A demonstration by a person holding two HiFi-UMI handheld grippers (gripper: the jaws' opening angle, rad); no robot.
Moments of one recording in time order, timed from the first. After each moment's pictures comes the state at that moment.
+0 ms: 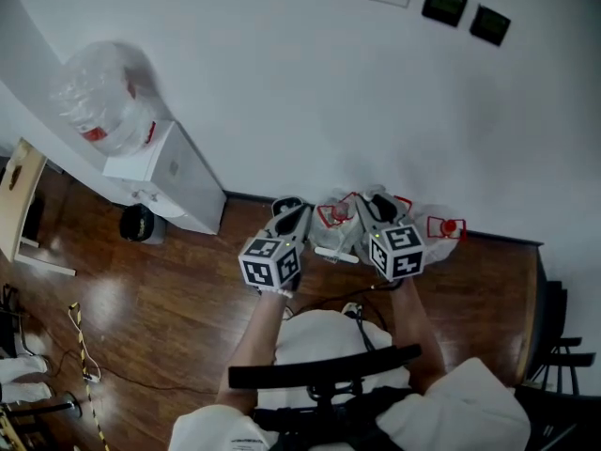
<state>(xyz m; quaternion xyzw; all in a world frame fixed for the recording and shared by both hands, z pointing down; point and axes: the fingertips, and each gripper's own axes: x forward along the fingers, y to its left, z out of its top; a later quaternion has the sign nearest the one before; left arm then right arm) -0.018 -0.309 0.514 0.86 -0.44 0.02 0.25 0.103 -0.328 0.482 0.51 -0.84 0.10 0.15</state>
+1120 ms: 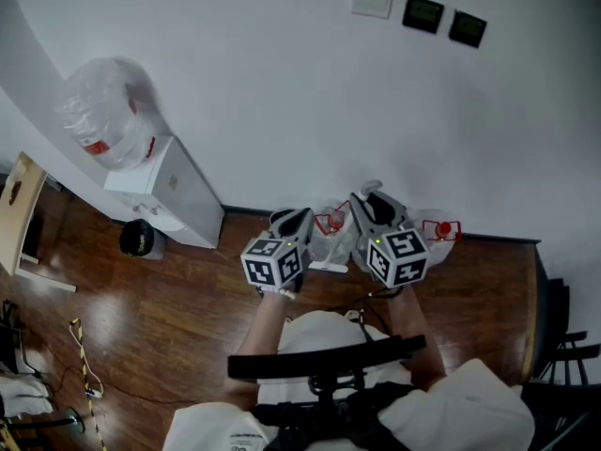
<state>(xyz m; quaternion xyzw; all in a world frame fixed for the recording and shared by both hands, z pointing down) -0.001 -0.301 0.493 0.87 -0.41 0.00 0.26 0.095 -0.300 0.414 0.51 -0.85 0.08 0.08</state>
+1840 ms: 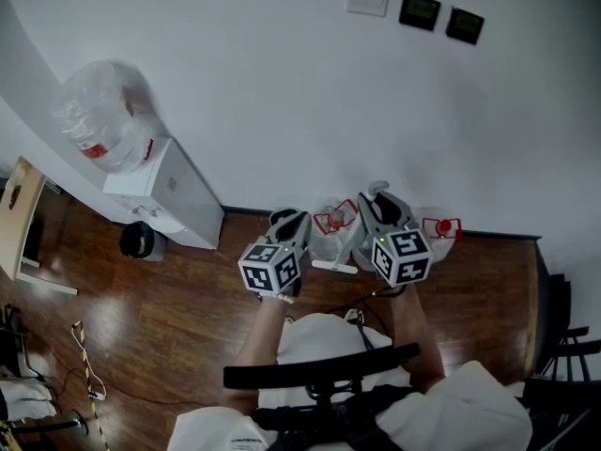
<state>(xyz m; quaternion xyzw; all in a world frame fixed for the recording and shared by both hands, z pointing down) -0.005 -0.294 0.497 0.87 -0.42 0.00 0.26 0.118 -0.304 0.428 0.54 -0.83 0.08 0.09</state>
